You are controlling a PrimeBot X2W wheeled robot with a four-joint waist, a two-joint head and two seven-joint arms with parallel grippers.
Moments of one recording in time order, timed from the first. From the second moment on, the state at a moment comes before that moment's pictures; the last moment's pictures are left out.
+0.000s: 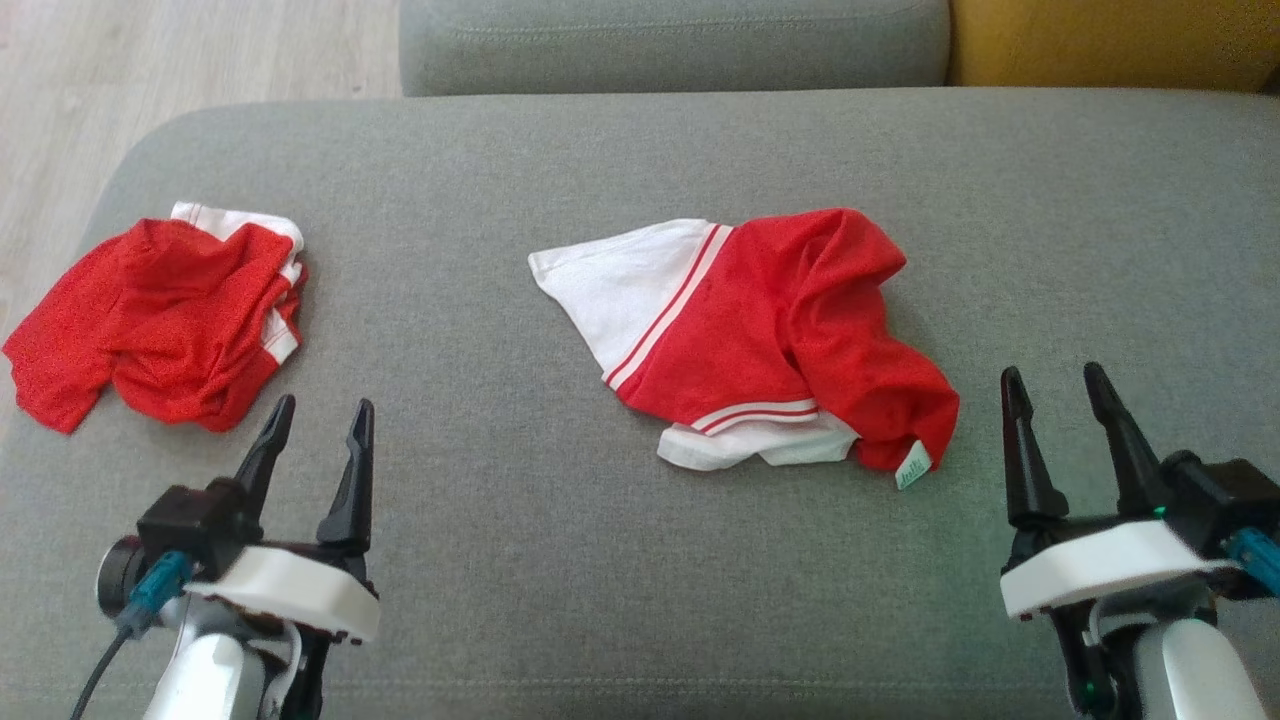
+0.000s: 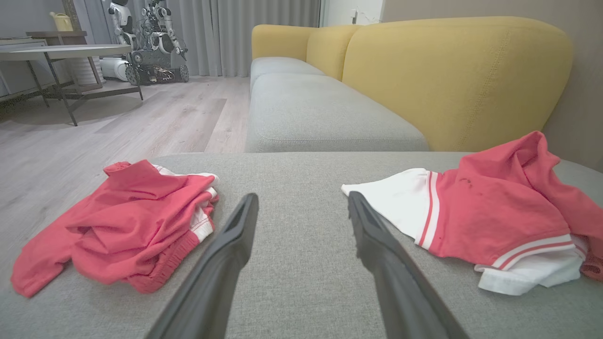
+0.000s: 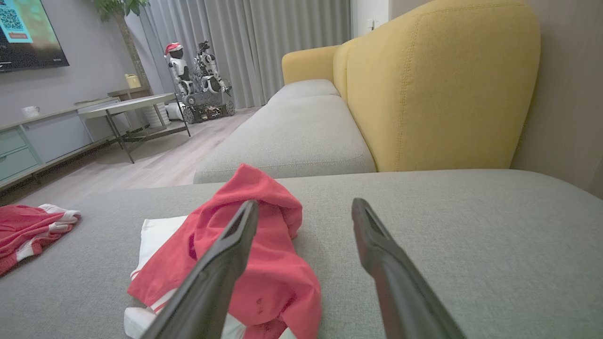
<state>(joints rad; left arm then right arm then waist) -0.08 0.21 -0.19 0.23 -0.27 -0.06 -0.26 0.00 -0.05 -0.02 0.04 0.16 0.12 -0.04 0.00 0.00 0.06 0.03</state>
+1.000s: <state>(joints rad) -0.06 0.20 -0.18 0.23 -0.27 -0.06 -0.26 0.03 -0.05 -0.01 0.03 0.17 0.12 -0.02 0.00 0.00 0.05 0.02</state>
